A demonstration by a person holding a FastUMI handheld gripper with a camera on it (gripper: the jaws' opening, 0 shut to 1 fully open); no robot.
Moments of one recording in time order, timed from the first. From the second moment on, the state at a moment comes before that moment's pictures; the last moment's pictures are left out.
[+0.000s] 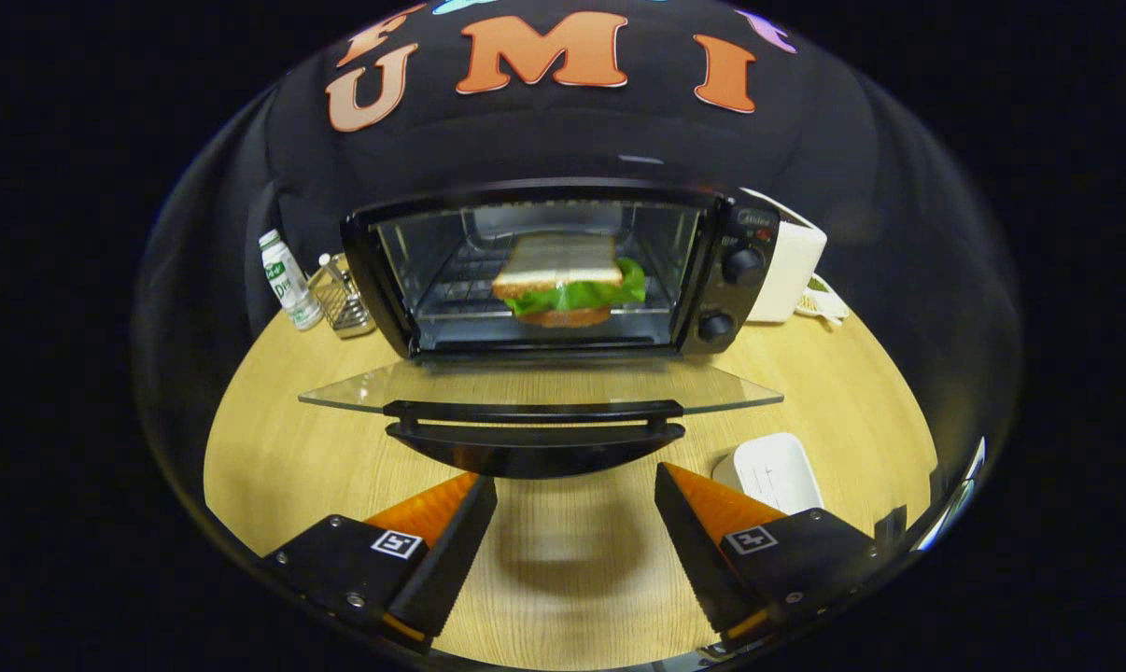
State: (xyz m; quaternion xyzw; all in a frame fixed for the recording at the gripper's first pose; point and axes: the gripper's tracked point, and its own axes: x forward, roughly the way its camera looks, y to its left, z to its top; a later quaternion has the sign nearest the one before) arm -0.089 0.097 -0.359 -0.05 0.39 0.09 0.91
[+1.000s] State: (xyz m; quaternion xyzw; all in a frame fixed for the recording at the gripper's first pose) arm 0.021 0.146 -0.309 -0.05 0.34 0.10 0.94
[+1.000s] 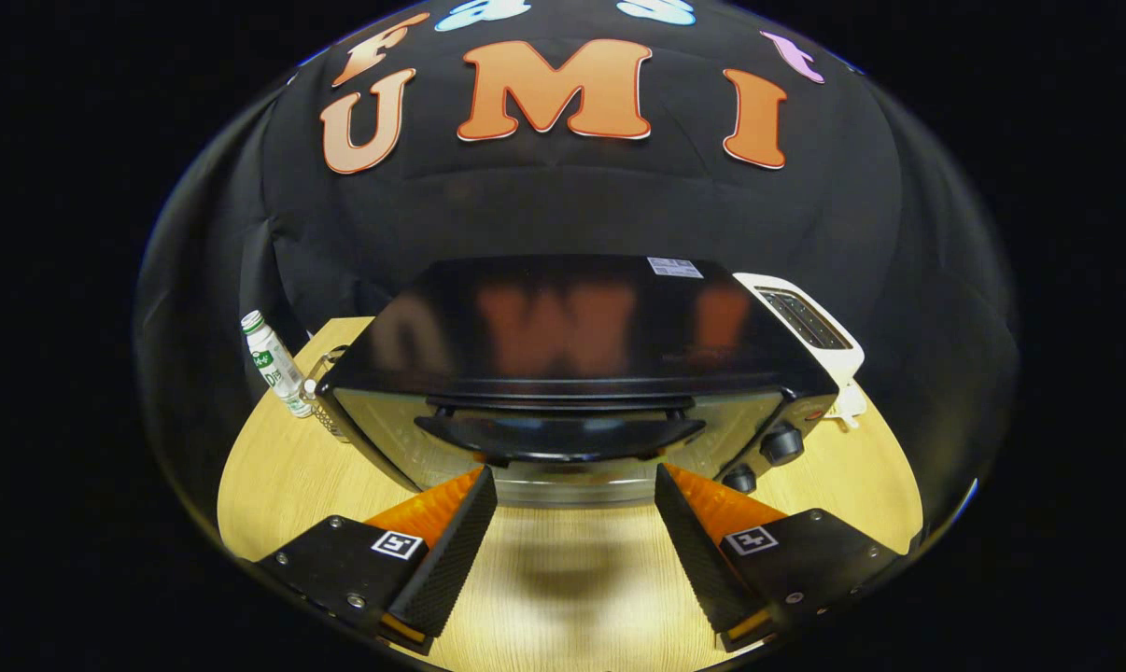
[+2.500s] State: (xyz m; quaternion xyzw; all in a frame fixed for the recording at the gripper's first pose) arm 0.011 0.050 -0.018 -0.02 0.13 0.08 0.99
